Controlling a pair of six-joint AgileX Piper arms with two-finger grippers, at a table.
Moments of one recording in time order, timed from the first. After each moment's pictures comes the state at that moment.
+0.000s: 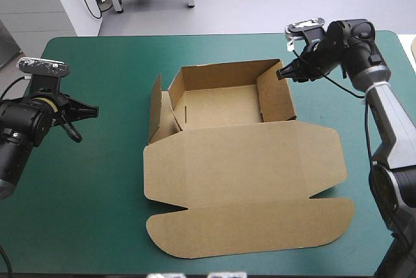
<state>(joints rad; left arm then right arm) -0.11 1.19 -1.19 0.33 0.83 -0.14 0.16 1.83 -1.90 0.09 1.18 -0.18</state>
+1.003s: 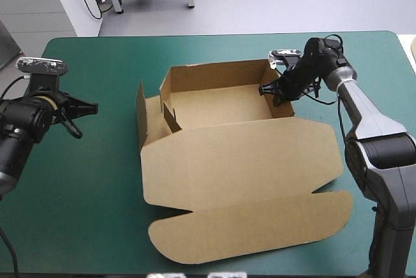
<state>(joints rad) -0.07 1.22 -1.19 0.31 0.80 -0.17 0.15 2.08 -1.90 0.31 1.19 -0.17</state>
